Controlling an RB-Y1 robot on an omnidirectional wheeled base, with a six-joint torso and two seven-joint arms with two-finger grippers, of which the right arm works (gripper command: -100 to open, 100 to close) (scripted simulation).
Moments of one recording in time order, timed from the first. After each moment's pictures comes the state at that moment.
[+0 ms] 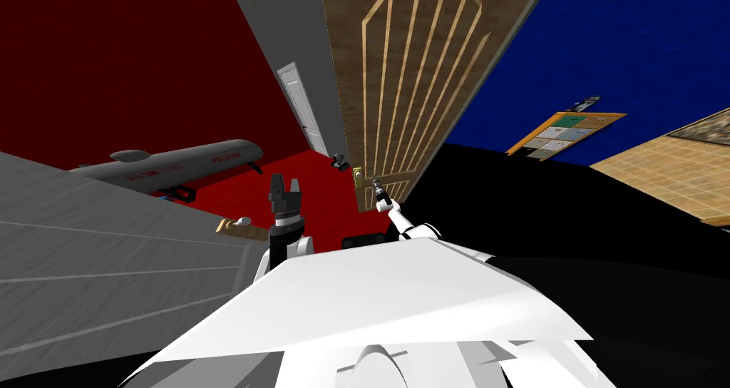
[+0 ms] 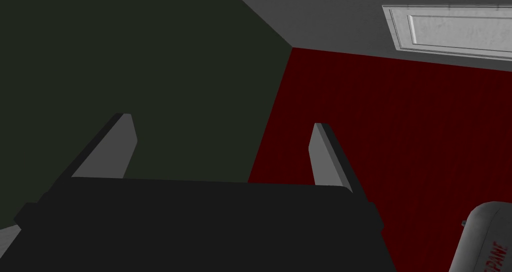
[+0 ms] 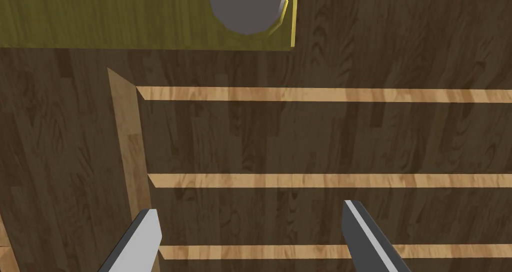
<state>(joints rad) -0.38 -0.02 0.09 -0.80 -0.13 -0.42 0.11</state>
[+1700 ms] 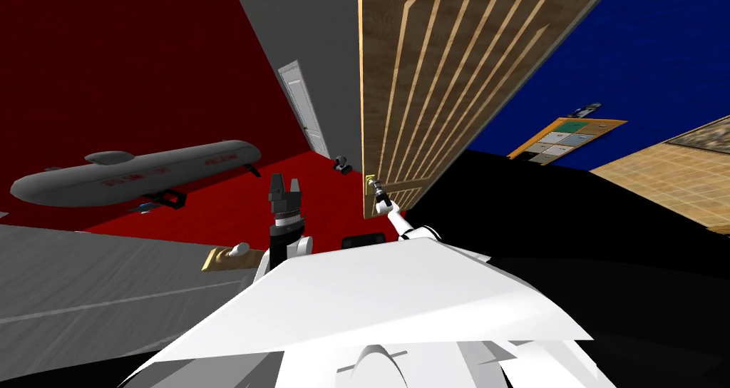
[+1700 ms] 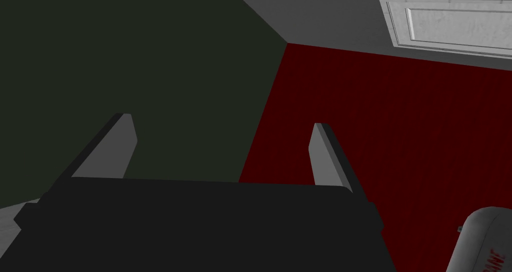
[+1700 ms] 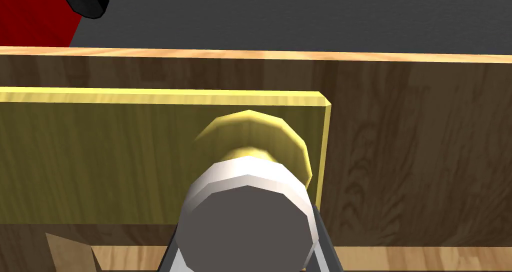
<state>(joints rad) -0.36 0.00 0.07 -0.82 -0.14 -0.41 0.13</state>
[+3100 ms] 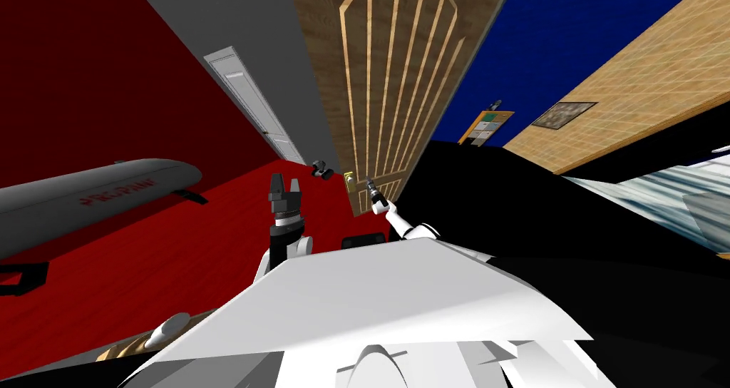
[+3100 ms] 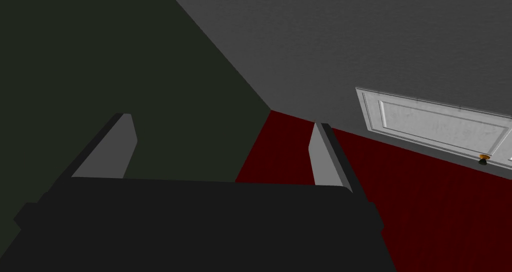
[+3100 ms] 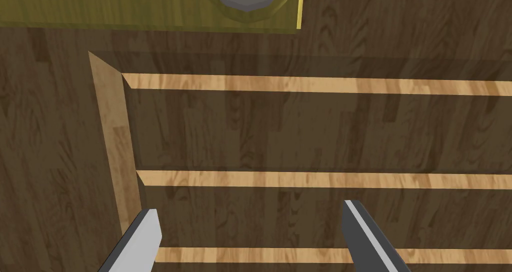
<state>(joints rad) -0.37 -0.03 0.27 -0.86 -0.25 -0.40 0.16</state>
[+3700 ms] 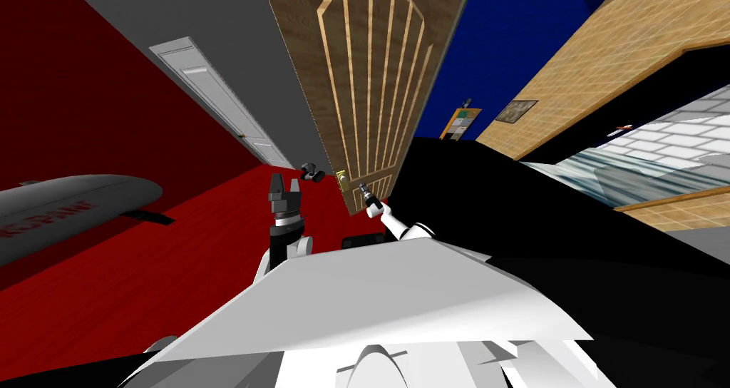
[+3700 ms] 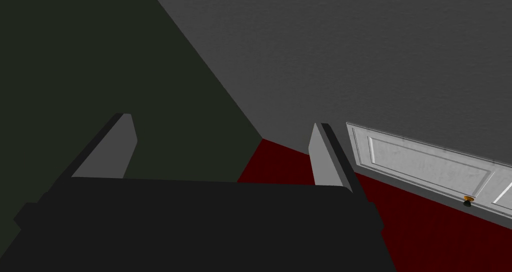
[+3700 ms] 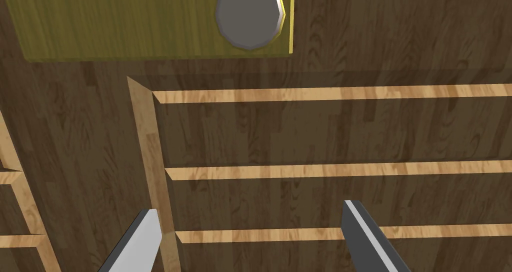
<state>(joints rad) -0.38 0.01 0.39 -0.84 -0.31 -0.41 0.17</state>
